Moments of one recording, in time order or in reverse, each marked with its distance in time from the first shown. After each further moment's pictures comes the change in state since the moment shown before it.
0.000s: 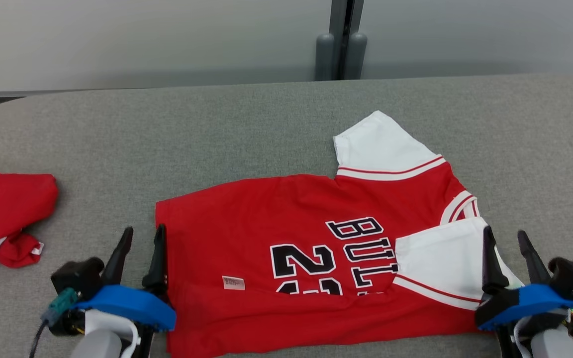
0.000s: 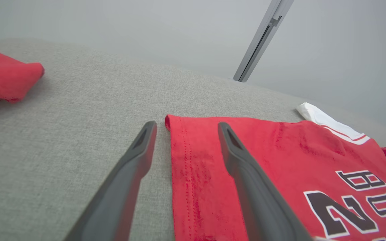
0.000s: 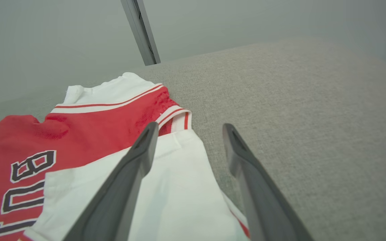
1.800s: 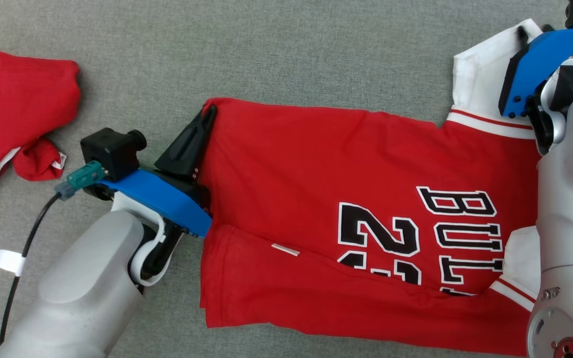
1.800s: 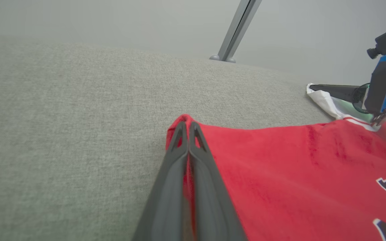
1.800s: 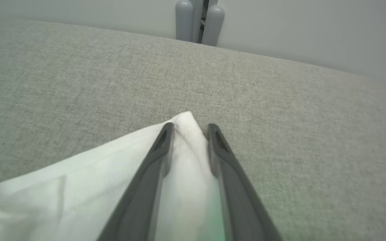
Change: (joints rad) left arm -0.503 0.193 -0.551 -0.068 -0.362 0.000 0.001; right arm -0.837 0.000 -0.209 0.263 -0.567 0.000 0.560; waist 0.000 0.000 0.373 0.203
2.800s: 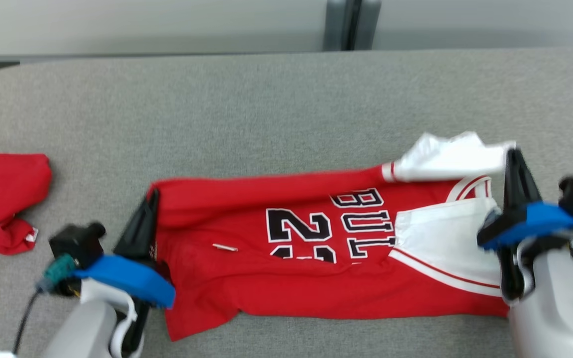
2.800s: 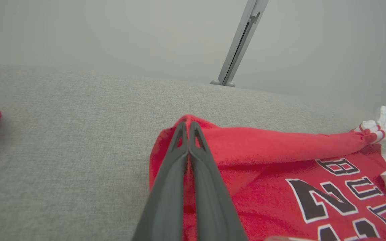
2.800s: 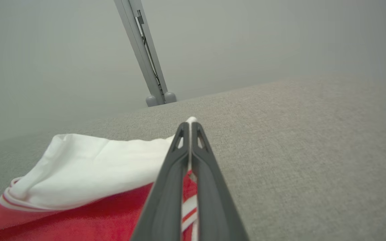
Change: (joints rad) left arm 0.335 -0.053 0.346 0.025 0.238 0.000 0.000; right arm 0.467 0.000 0.145 -0.069 0.504 0.000 -0.559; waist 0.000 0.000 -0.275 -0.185
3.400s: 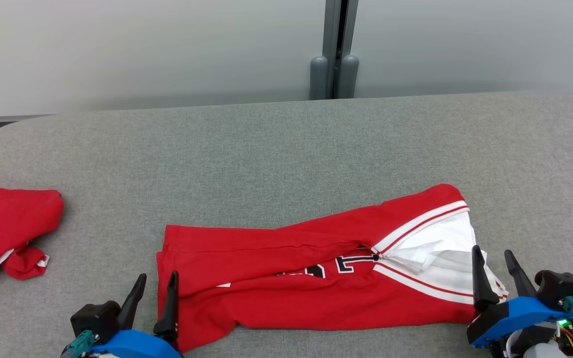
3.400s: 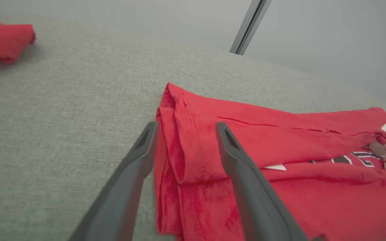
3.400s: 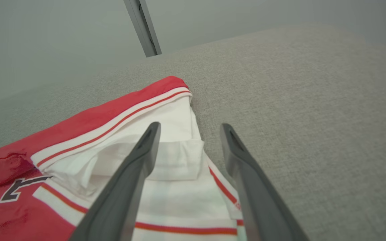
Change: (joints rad) left arm 0.248 -0.127 0.137 0.071 0.127 0.000 0.000; right arm 0.349 0.001 0.096 -0.104 0.086 0.000 0.018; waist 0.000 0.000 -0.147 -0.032
